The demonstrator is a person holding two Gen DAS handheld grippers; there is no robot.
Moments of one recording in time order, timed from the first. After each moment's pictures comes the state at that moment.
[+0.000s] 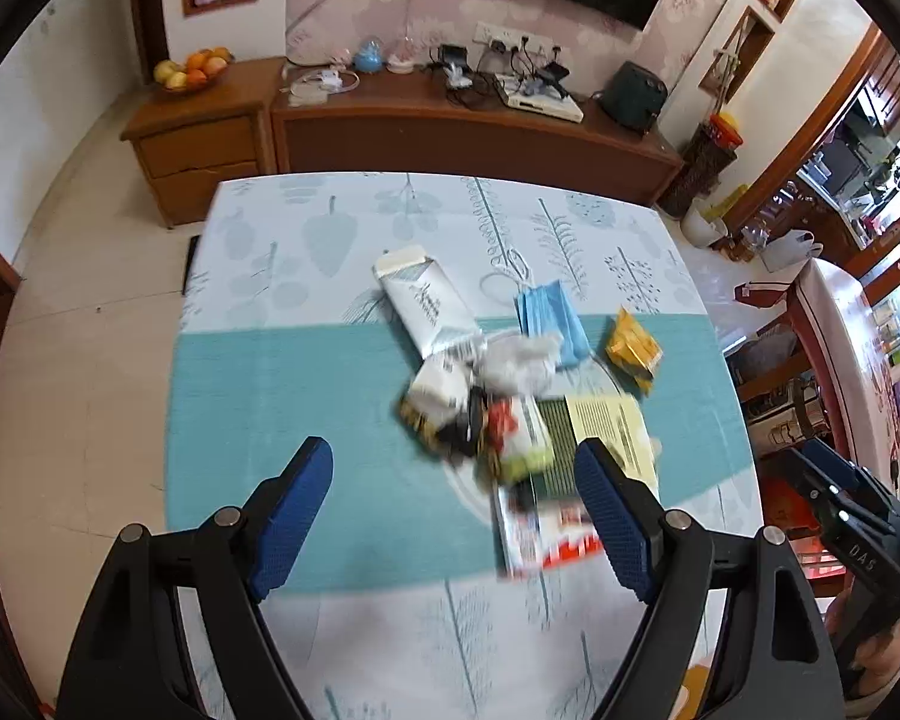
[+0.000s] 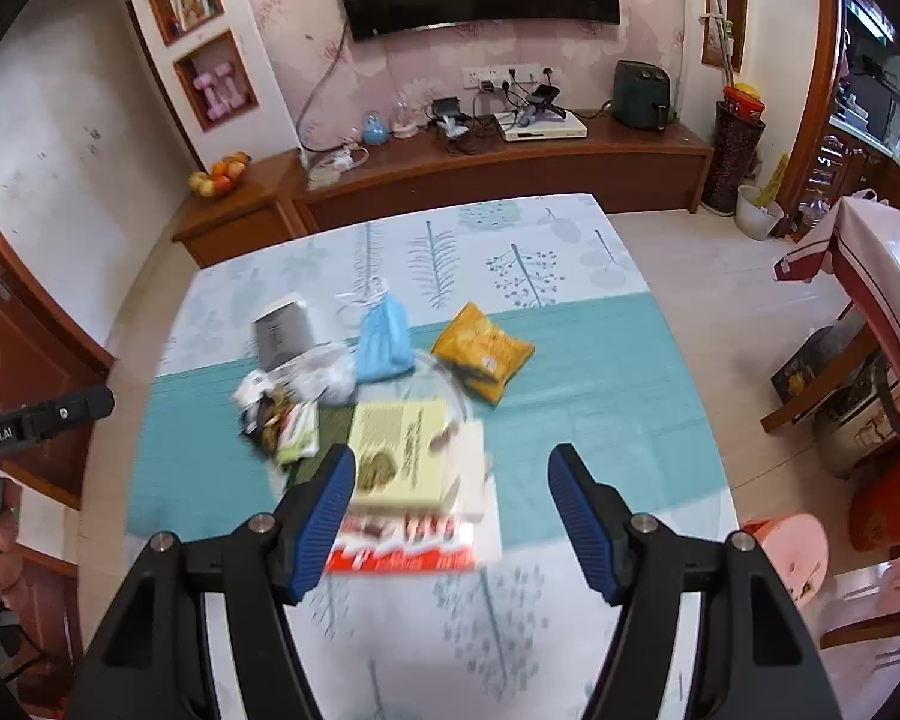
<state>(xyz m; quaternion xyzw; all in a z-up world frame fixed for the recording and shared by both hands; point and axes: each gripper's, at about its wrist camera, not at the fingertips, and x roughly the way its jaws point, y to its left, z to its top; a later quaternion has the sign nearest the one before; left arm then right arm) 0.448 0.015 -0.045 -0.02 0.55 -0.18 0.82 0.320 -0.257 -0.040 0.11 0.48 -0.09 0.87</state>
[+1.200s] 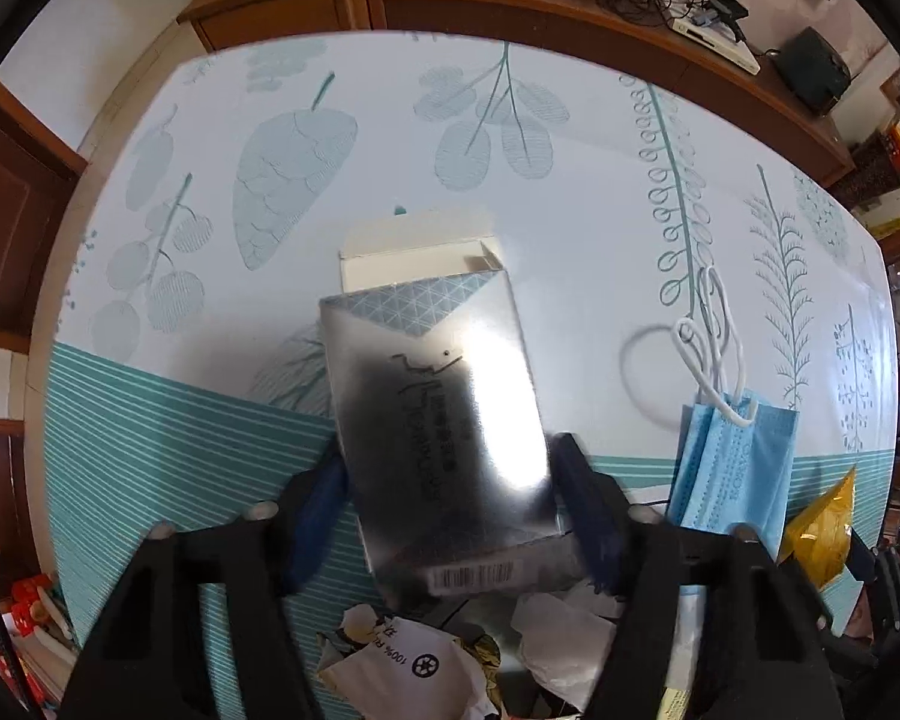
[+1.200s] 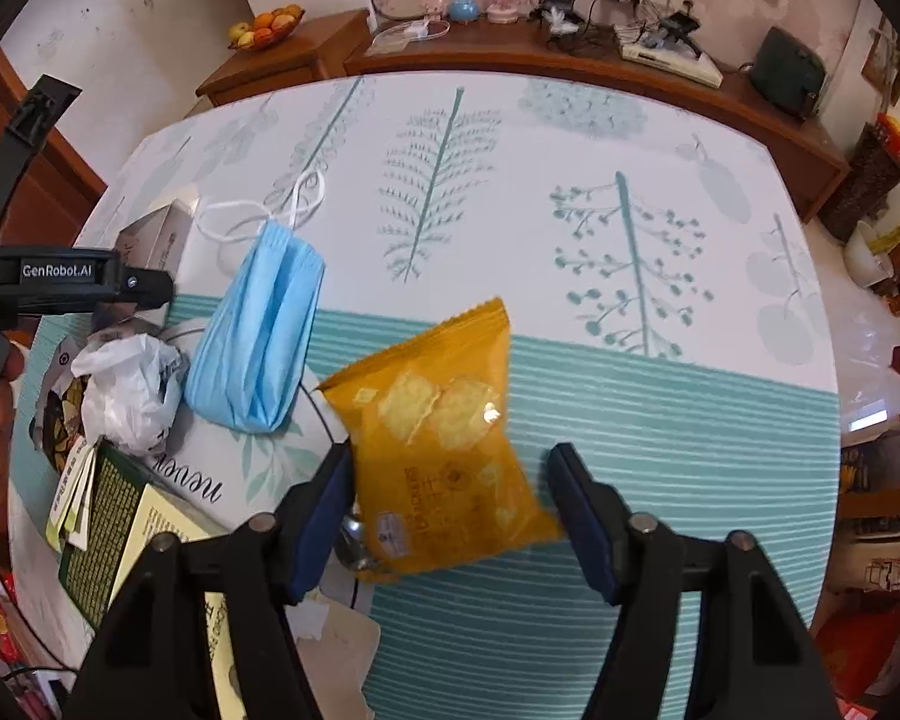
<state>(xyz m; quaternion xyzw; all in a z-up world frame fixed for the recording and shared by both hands) 0.598 -0.072 -0.225 -0.02 0.65 -0.01 0.76 0.471 -0.305 -0.194 0.03 0.58 0.04 0.82</state>
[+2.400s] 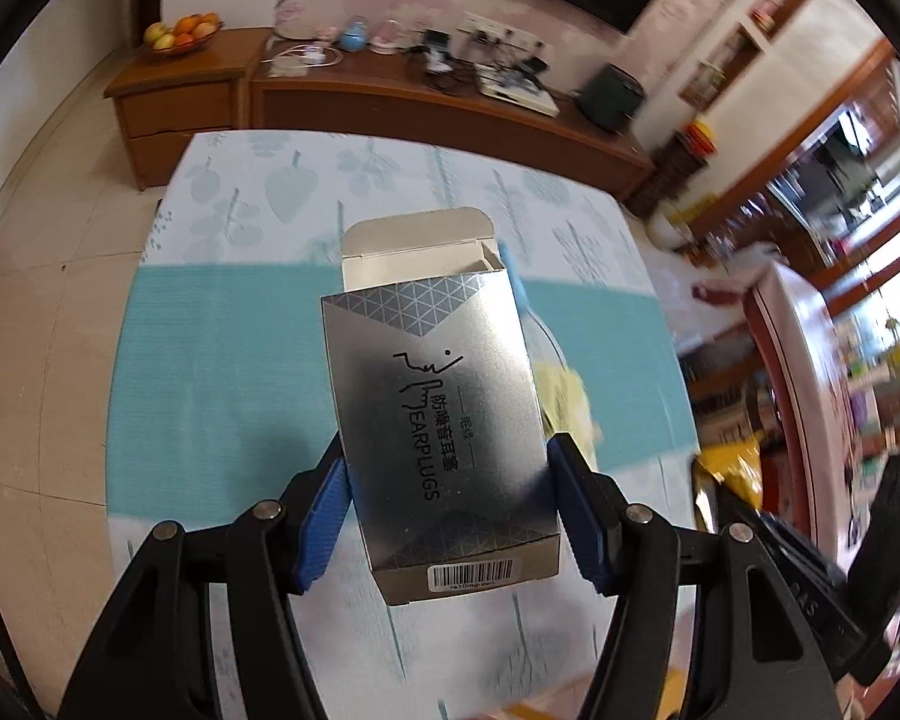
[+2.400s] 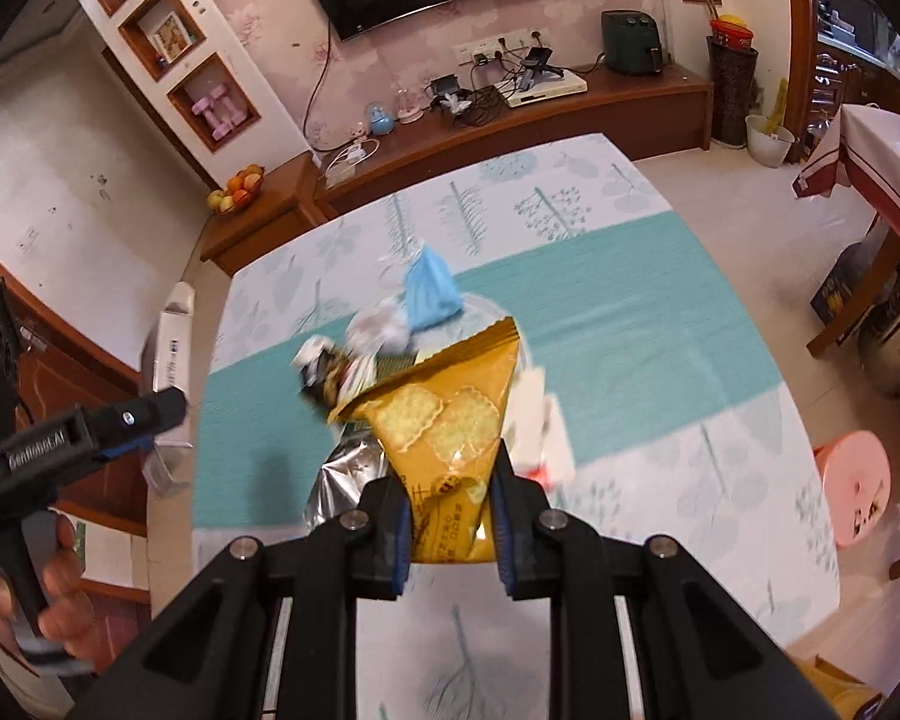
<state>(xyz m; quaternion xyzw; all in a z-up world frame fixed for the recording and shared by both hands) 0.368 0.013 -0.038 -0.06 0.55 -0.22 0.80 0.246 -0.225 -0.037 0.22 0.48 -0.06 0.85</state>
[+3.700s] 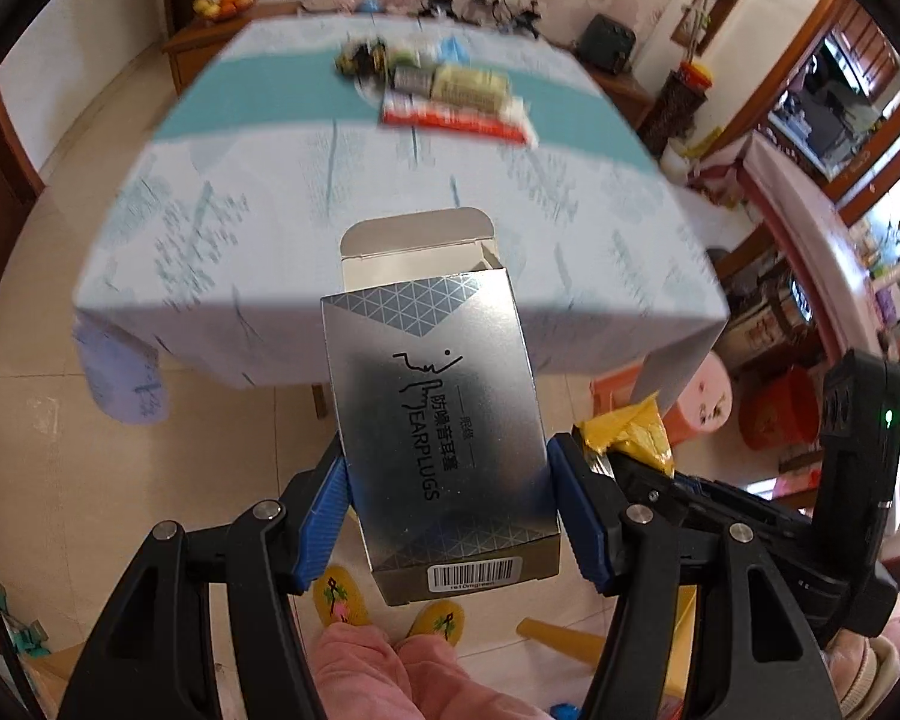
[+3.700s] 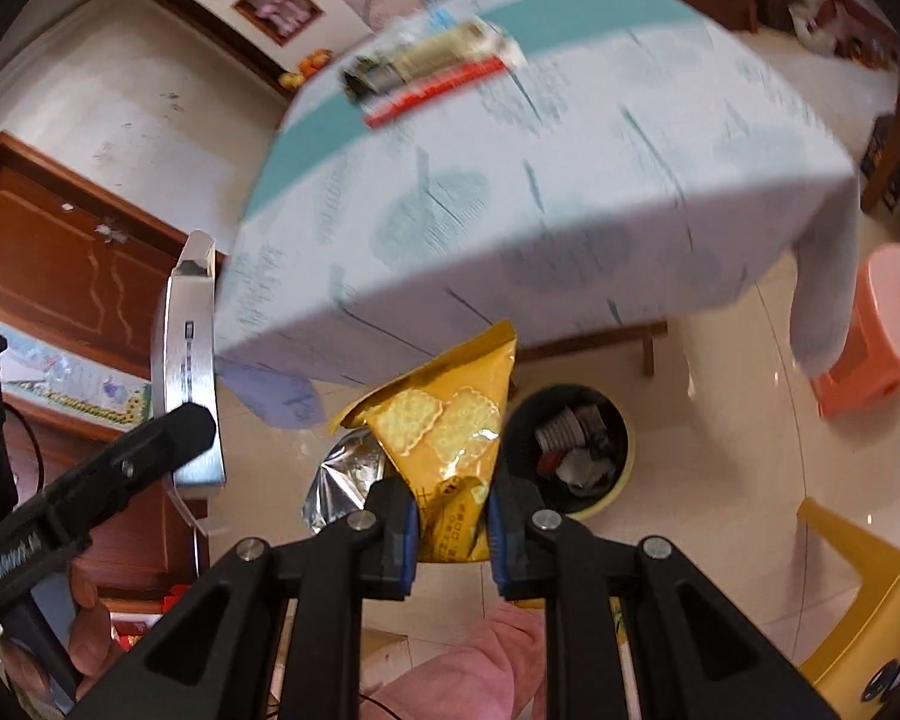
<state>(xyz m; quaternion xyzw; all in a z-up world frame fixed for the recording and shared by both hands) -0.008 -0.006 -0.128 -0.02 0.56 -0.17 0.81 -0.041 -0.197 -0.177 0.27 0.55 0.05 0.79</state>
